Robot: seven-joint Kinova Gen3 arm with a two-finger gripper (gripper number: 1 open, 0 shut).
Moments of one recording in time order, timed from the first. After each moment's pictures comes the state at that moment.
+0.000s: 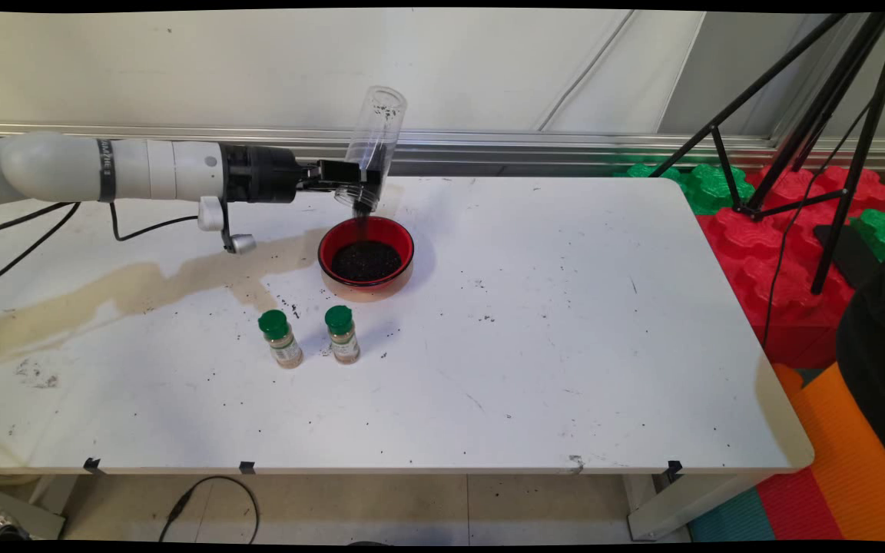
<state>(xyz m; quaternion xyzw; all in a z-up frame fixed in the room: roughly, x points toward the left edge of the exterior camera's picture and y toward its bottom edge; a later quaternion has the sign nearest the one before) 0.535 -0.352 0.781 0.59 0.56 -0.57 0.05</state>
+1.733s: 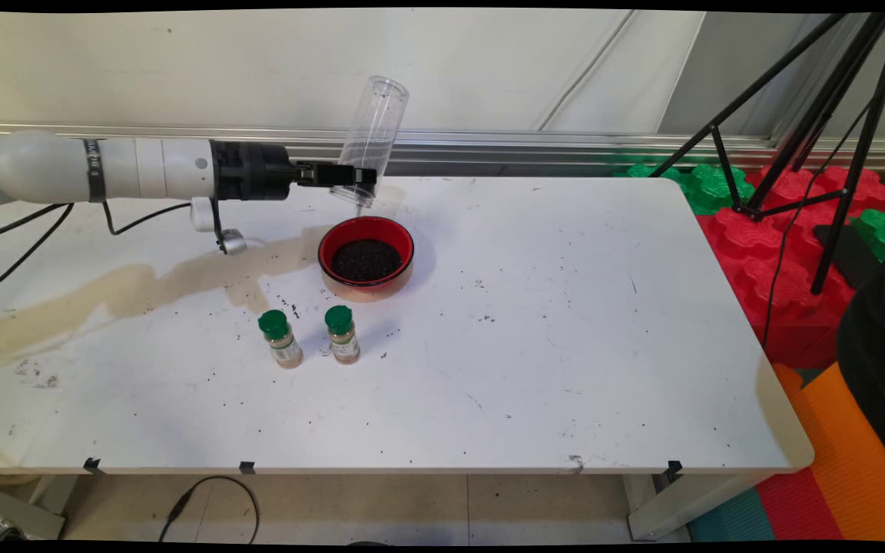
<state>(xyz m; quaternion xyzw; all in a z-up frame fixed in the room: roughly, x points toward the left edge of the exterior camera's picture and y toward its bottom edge) 0.539 -0.343 0.788 0.63 0.51 -0.58 0.10</state>
